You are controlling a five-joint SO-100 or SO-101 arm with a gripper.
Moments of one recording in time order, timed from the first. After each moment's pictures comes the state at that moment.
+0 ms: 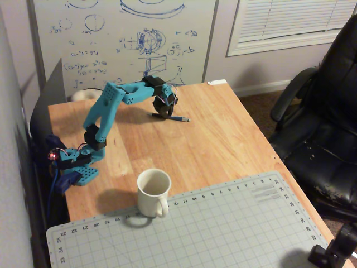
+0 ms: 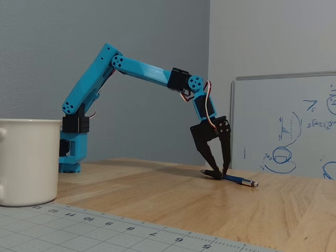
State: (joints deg) arm -20.0 57.6 73.7 49.7 -5.3
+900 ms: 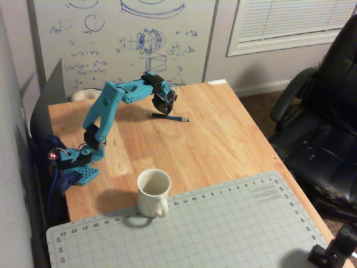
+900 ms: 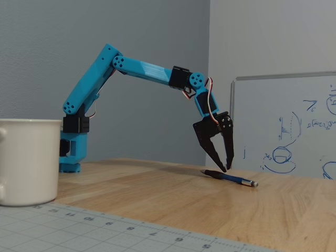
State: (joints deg) arm -21.5 57.6 72.6 49.7 -5.3
